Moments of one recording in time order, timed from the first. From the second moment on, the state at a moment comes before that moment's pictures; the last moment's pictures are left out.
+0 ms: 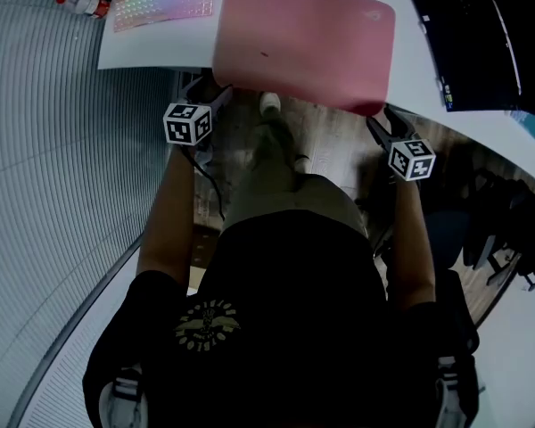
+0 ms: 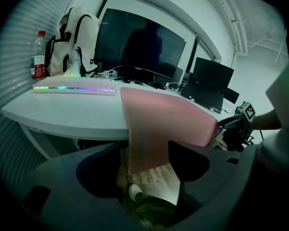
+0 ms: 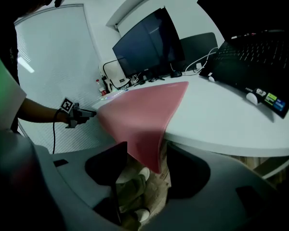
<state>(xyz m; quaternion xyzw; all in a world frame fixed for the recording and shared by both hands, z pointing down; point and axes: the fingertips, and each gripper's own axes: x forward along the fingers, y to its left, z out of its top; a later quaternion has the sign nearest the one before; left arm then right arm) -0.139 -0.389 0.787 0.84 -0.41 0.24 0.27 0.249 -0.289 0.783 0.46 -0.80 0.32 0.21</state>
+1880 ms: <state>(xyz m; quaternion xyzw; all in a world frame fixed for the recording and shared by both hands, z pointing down) -0.111 -0.408 0.537 0.89 -0.43 0.13 0.10 0.236 -0.350 0.538 0.48 -0.85 0.19 0.07</state>
